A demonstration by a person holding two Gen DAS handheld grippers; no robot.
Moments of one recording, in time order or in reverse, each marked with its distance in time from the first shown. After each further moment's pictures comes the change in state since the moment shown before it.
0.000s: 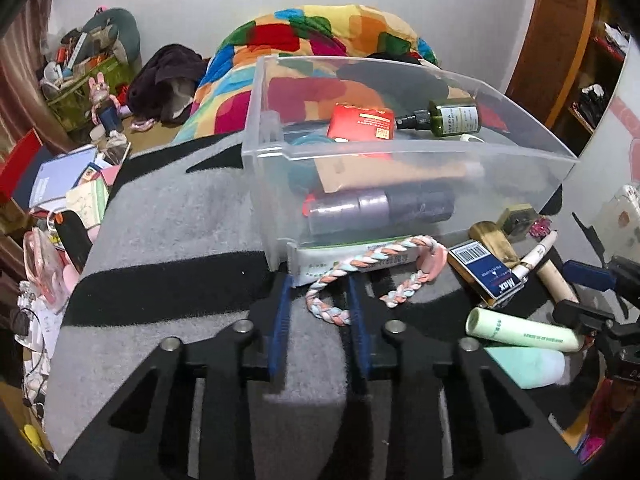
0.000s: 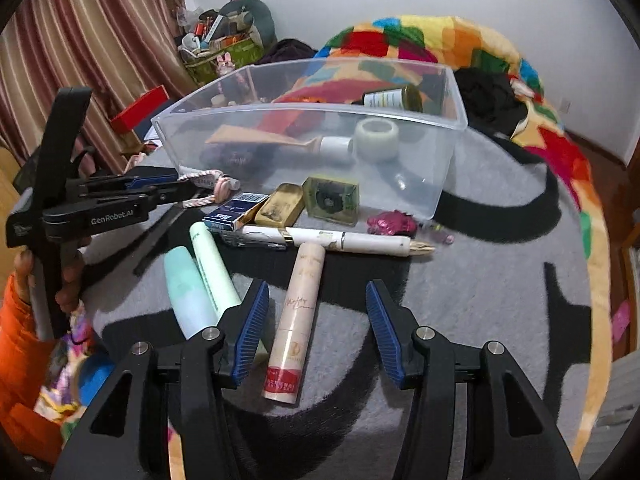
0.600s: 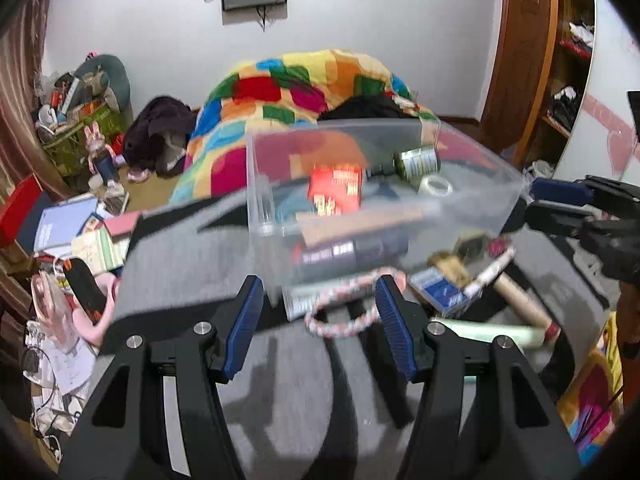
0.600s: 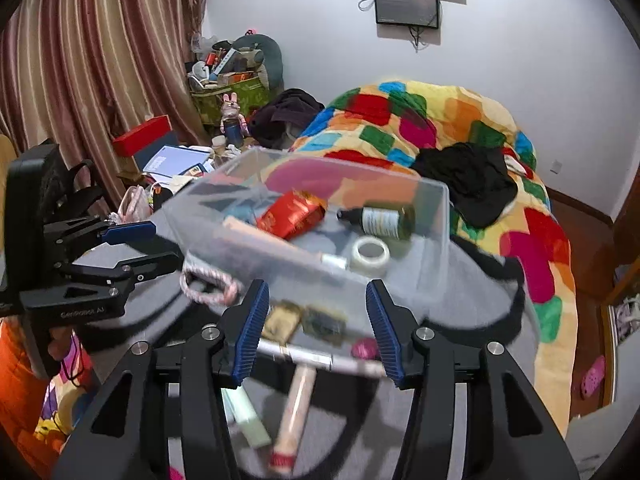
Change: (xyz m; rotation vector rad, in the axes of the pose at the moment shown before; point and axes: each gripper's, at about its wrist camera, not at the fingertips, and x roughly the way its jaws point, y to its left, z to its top) left arm -0.044 -0.008 0.003 0.075 -0.133 -0.038; right arm -0.034 0.011 0.061 -0.087 -0.149 -0.053
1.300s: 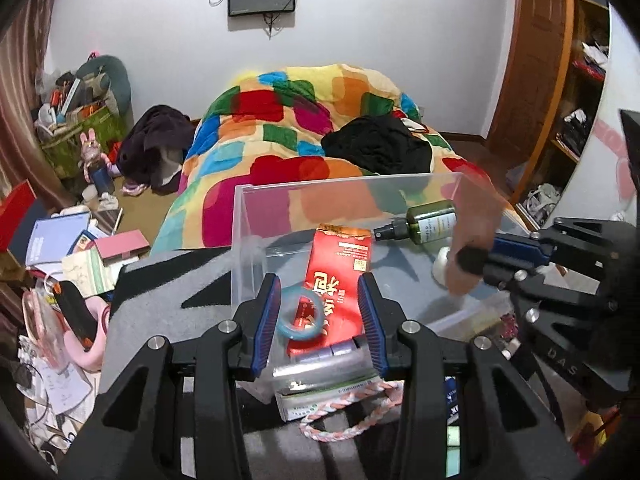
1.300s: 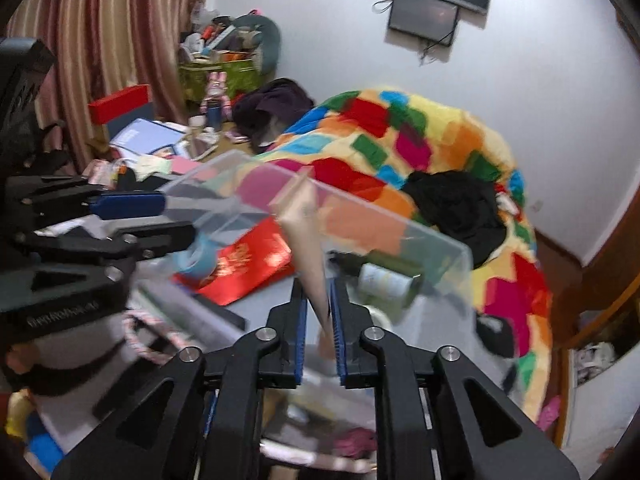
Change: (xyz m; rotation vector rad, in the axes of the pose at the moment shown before) left arm 0.028 0.001 0.064 -0.033 -0.056 0.005; right arm 0.065 0.022 0.054 -0.142 0.029 -0.108
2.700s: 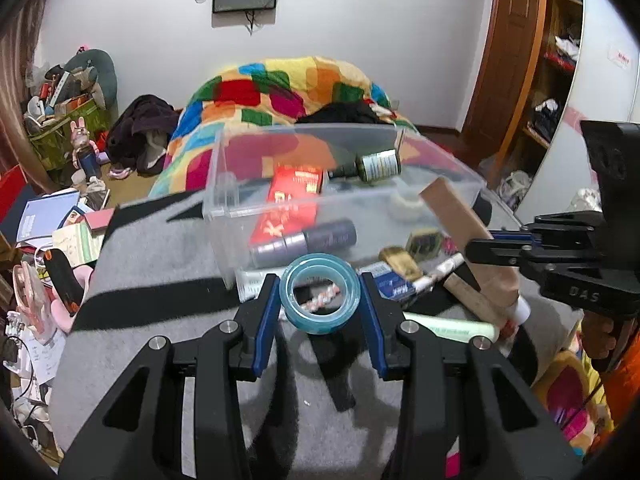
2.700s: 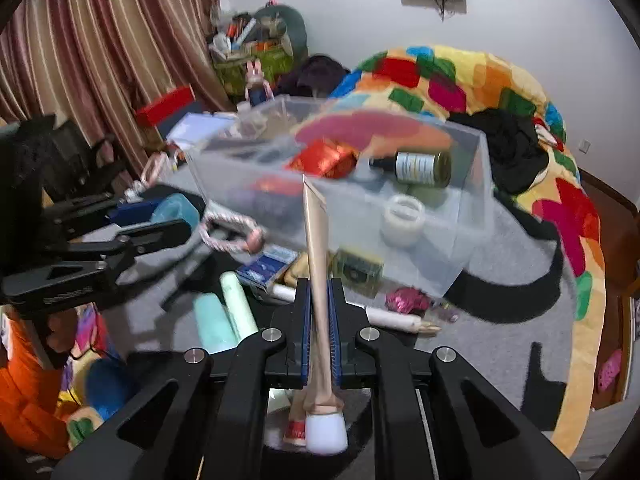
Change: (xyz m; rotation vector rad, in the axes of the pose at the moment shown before) left arm -0.053 -0.022 -0.067 0.000 -0.001 -0.083; right arm -0.048 -0.018 -0.077 0.122 0.053 0.230
